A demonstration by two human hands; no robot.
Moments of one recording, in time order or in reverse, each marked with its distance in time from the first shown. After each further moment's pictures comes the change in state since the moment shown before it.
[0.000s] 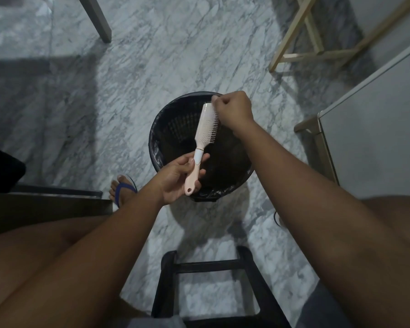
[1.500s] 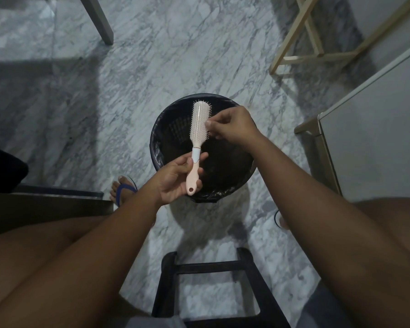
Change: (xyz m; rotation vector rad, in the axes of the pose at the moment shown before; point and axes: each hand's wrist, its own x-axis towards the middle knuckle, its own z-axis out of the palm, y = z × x) left_hand 0.001 0.002 -0.004 -0.051 -0.058 0.006; right_hand -0.033 0.013 -0.015 0.117 -0.302 -0.074
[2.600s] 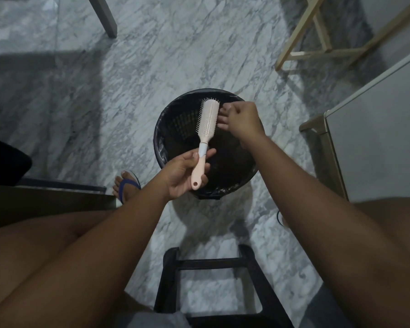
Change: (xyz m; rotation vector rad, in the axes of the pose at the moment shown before) left_hand 0.004 -0.001 0.006 0.018 0.035 0.005; right_hand 0.012 0.001 0.019 0.312 0.194 0.193
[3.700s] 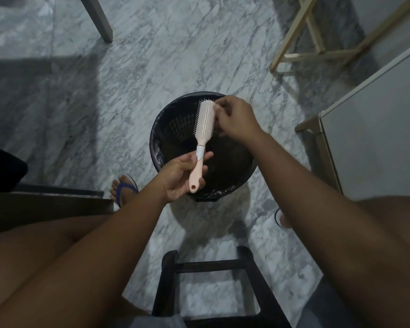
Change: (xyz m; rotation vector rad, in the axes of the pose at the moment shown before) left_hand 0.003 -0.002 0.000 0.011 0.003 0.003; right_hand 0.000 -0.005 -0.017 -0.465 -0.024 -0.312
